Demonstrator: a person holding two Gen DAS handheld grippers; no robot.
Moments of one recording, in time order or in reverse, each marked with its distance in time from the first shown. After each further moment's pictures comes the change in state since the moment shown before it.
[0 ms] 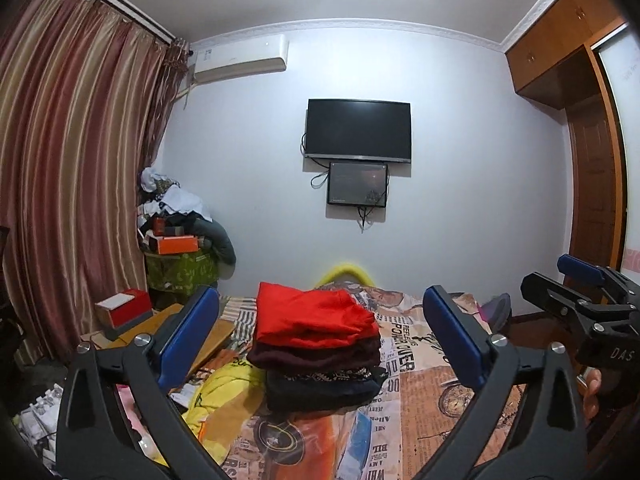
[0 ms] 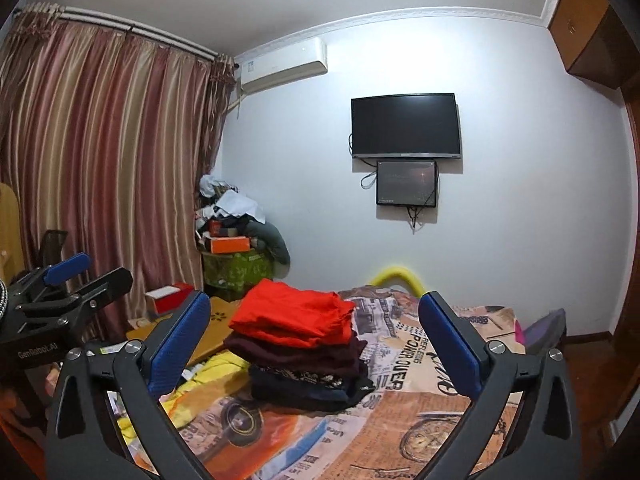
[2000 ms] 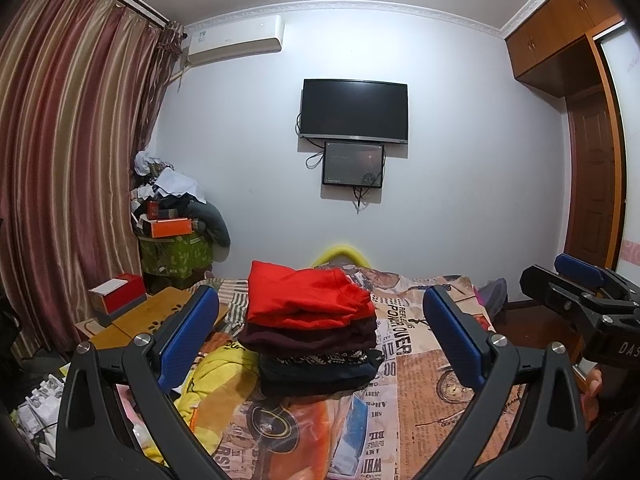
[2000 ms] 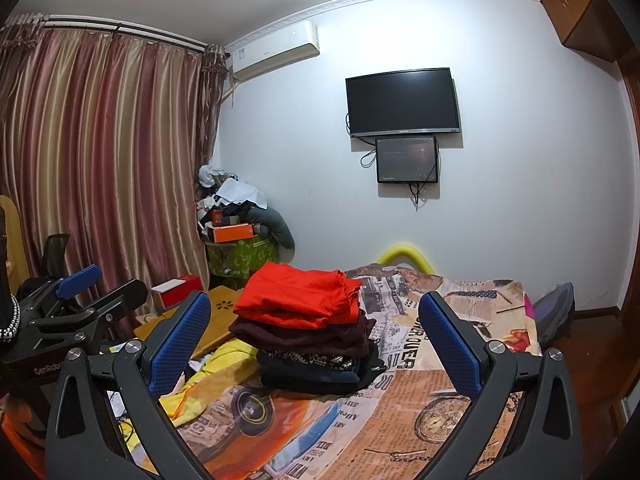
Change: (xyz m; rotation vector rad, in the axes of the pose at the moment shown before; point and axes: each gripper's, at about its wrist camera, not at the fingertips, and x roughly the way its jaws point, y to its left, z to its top) left arm 0.018 0.000 -0.017 0.000 0.064 -0.028; right arm -0.011 -0.009 -0.012 0.062 0.056 0.015
